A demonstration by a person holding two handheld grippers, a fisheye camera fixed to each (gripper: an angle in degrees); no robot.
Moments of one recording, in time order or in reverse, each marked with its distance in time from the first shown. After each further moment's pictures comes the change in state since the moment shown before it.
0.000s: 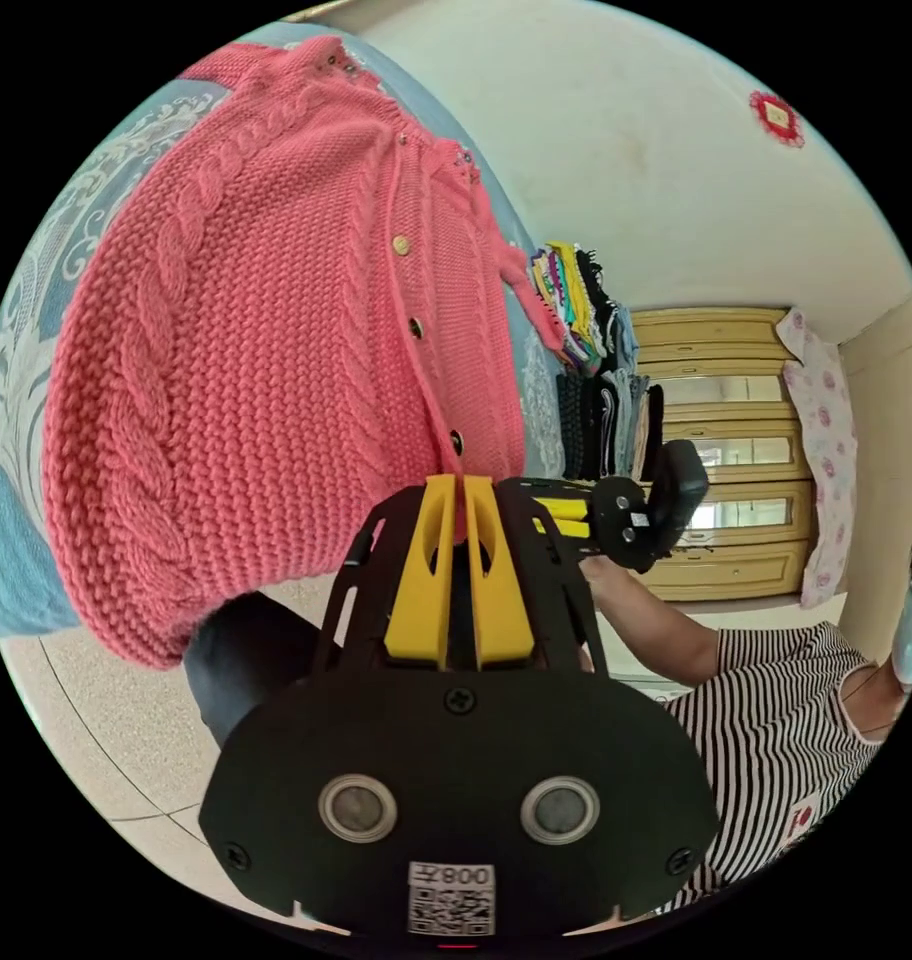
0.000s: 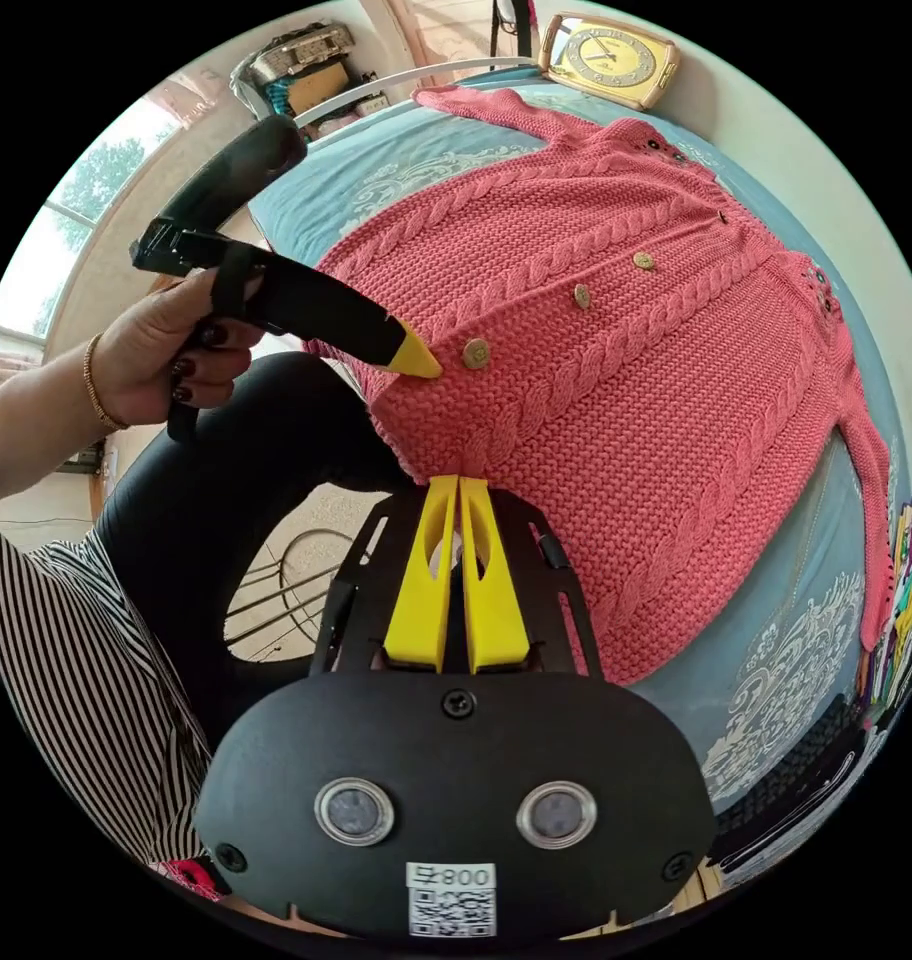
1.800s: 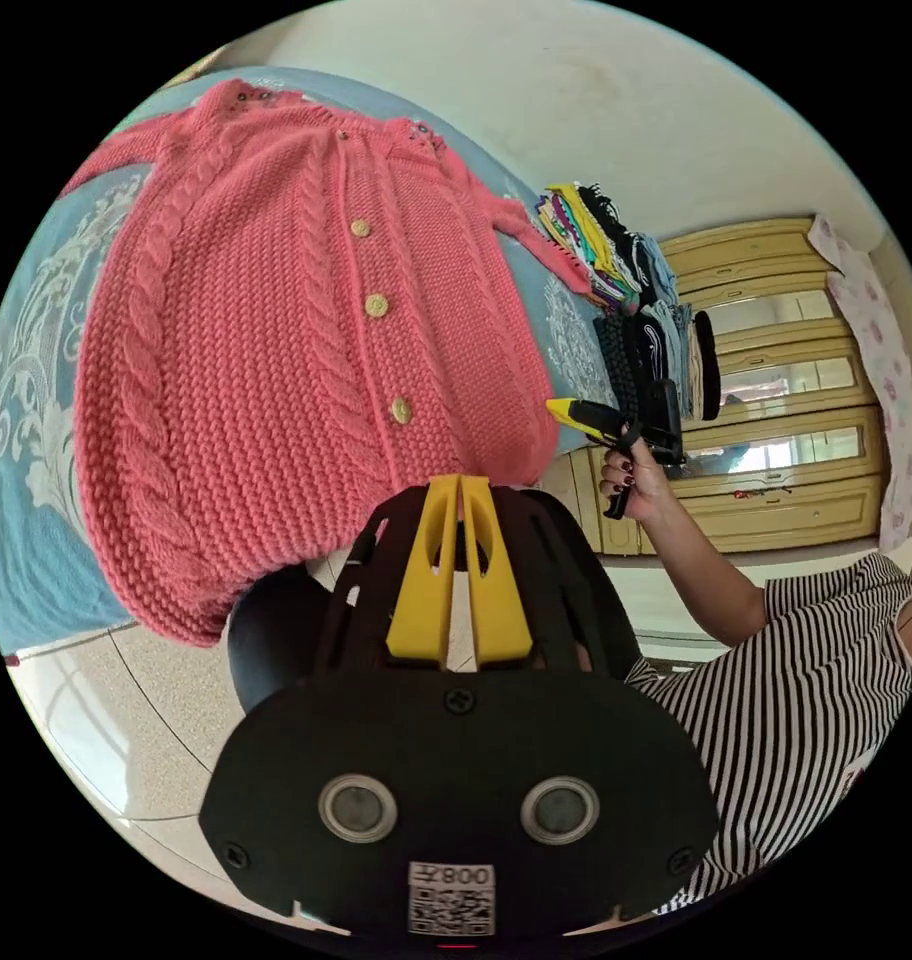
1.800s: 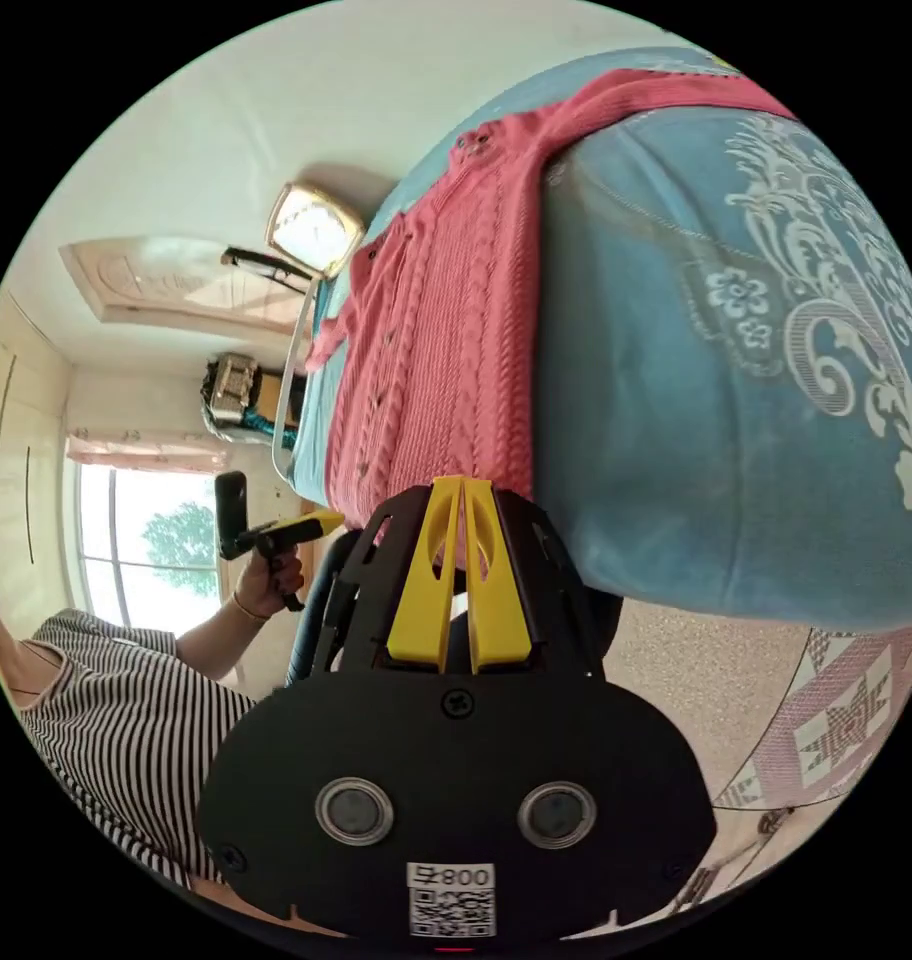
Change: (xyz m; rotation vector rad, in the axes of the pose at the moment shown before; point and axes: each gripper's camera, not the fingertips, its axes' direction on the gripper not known) left arm 0.107 -0.036 0.137 -0.093 -0.247 0.148; right arm 0.242 0.278 -0.092 0.482 -0.577 0.752
